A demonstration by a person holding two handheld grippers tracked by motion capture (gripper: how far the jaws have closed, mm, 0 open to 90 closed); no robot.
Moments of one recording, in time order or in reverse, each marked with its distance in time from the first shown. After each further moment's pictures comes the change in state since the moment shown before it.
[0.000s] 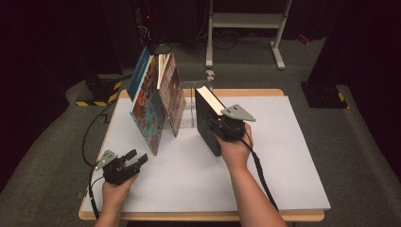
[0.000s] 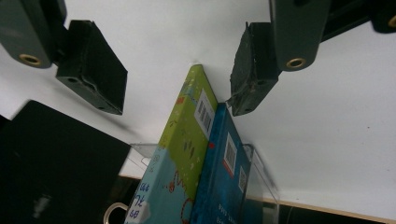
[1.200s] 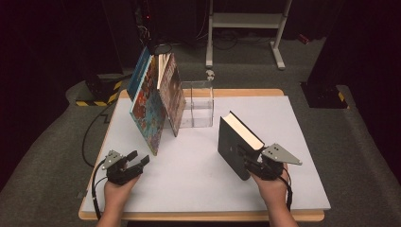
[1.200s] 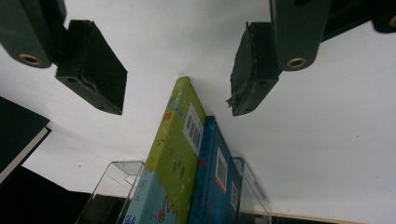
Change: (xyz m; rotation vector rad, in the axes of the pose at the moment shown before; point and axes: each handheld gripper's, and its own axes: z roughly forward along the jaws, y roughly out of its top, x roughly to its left) left arm -0.004 -0.005 0.008 0.057 0.063 0.066; right arm -0.054 -0.086 -0.110 -0.023 0.113 -0.006
